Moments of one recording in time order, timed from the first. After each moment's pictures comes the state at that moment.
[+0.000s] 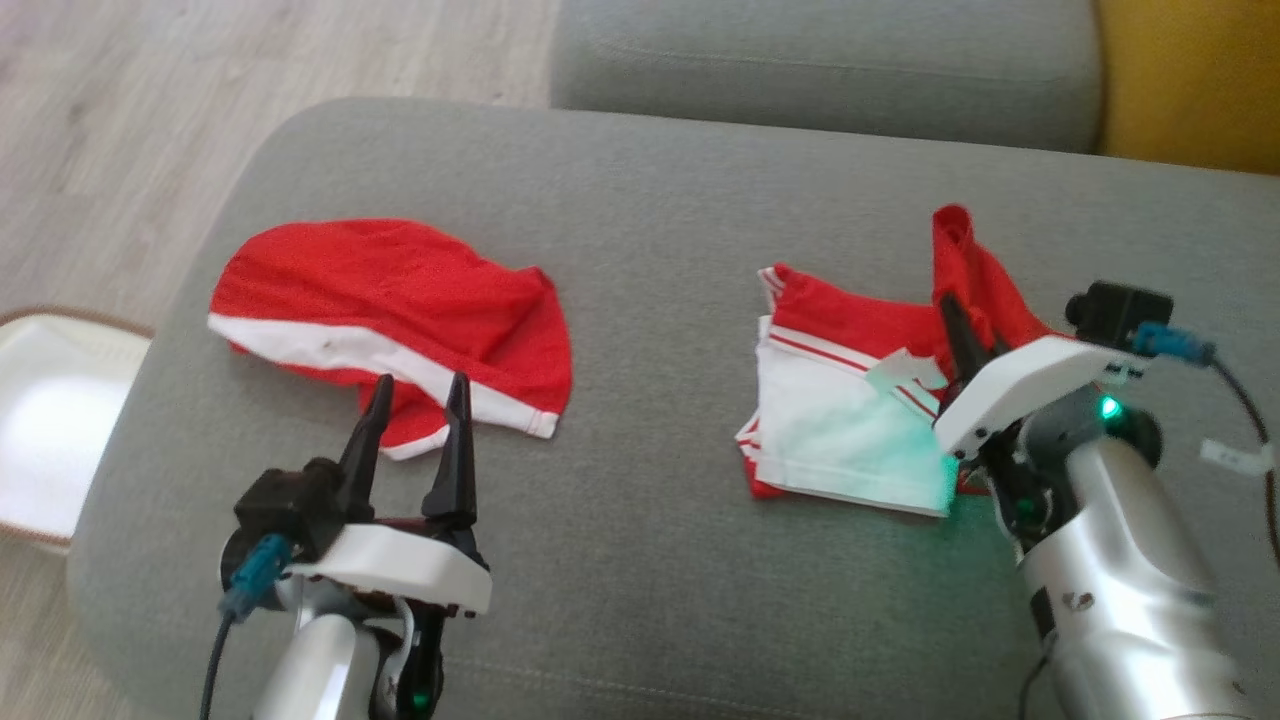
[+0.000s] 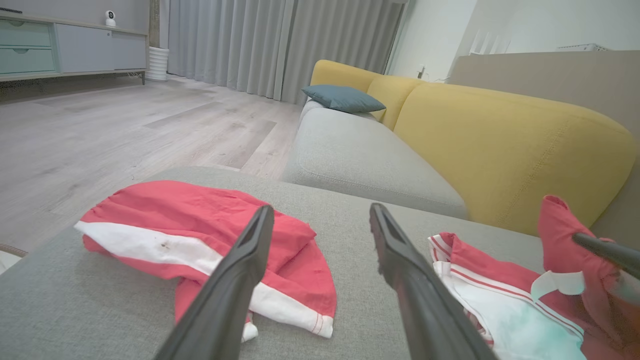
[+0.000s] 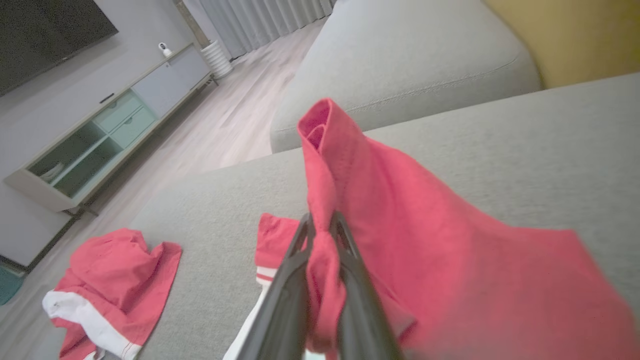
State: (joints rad) left arm -0.10 0.05 -0.25 0.21 -0.31 0.03 -0.26; right arm -0.50 -0.05 0.04 0.71 0.44 0.13 0.13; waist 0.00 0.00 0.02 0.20
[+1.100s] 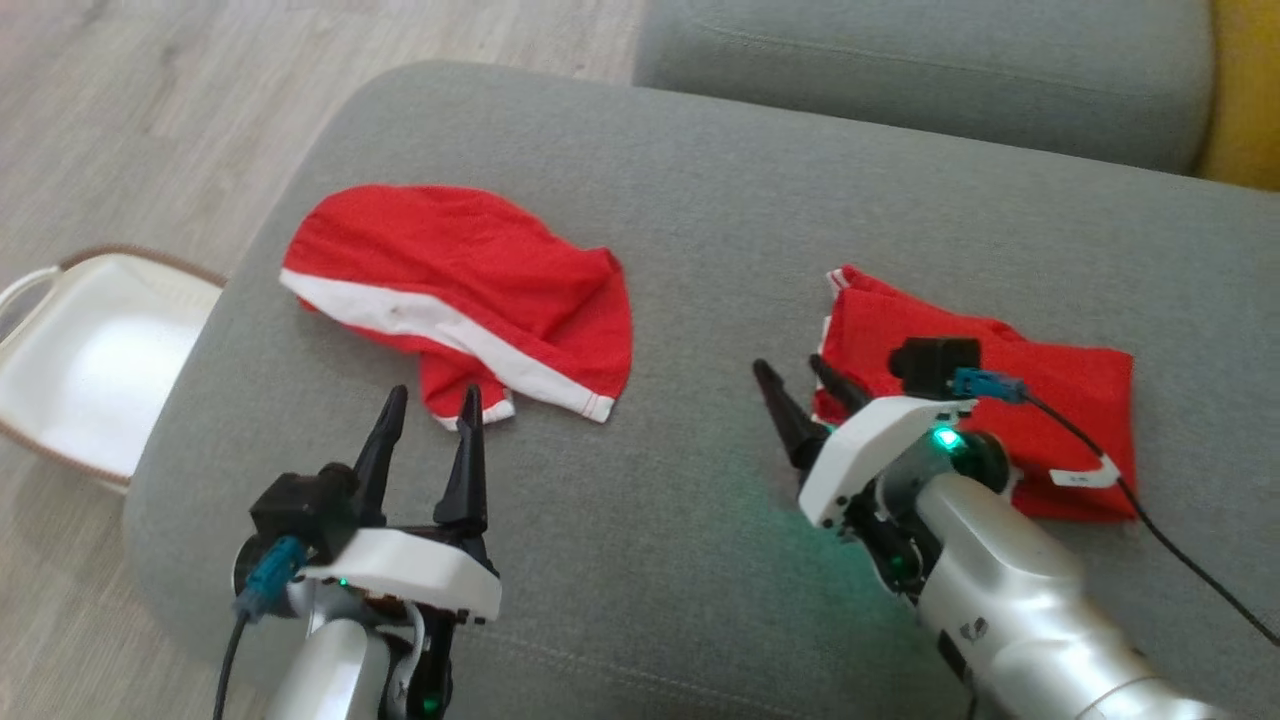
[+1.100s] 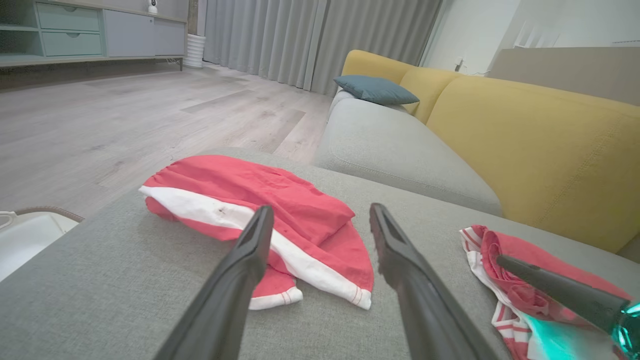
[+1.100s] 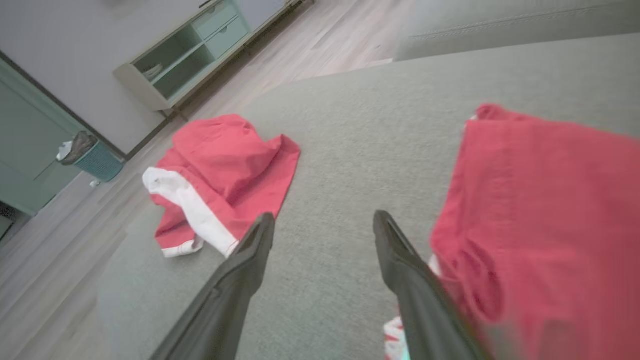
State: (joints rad) left arm -0.10 0.05 -0.28 0.23 -0.33 0.04 -0.26; right arm -0.61 -0.05 0.67 0.96 0.80 0.13 -0.09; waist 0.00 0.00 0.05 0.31
